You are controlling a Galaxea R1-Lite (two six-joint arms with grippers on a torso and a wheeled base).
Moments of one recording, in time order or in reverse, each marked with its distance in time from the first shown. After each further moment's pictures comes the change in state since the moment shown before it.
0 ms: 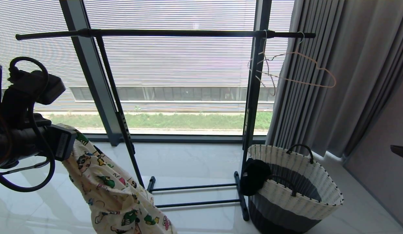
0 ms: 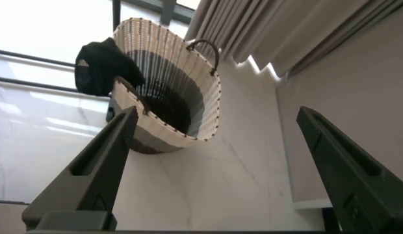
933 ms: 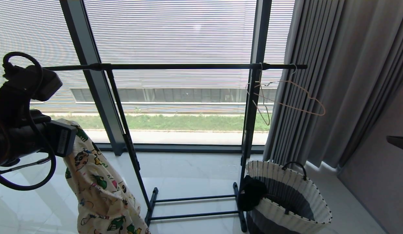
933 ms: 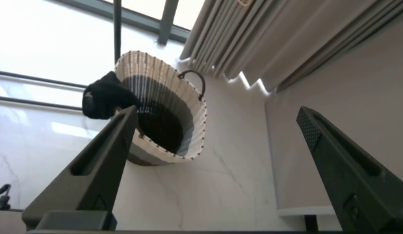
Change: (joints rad) left arm 0.000 -0.016 0.039 -0.102 -0.037 0.006; right arm -0.005 0.052 -0.055 -0.004 0.016 0.000
